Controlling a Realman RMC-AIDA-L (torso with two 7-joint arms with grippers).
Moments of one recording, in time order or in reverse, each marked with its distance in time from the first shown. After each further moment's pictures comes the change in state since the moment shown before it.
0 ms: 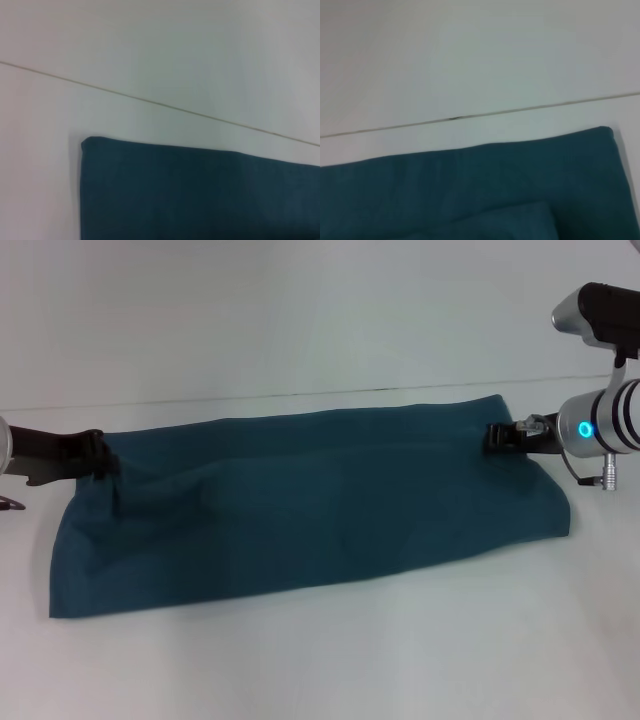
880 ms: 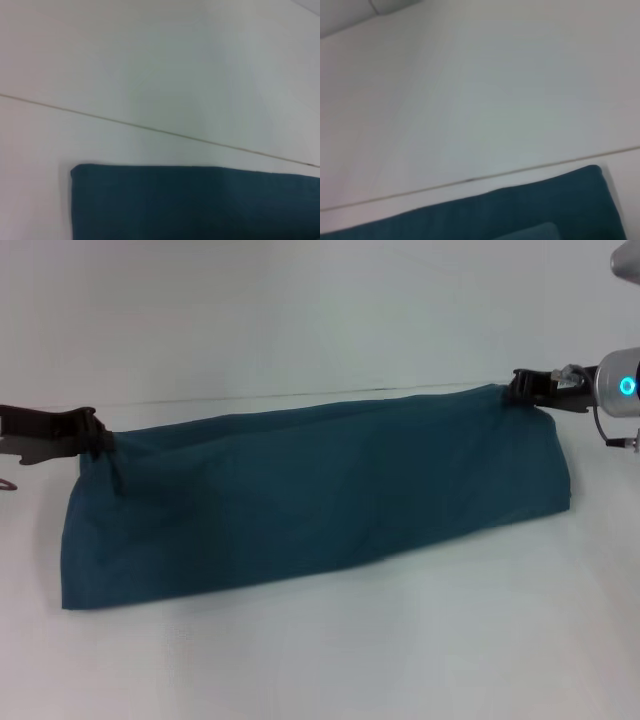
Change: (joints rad) left arm 0.011 0.000 -0.002 0.079 -0.028 0.043 -0.002; right arm -0.148 0.049 0.011 -0.403 0.008 -0.185 0.122
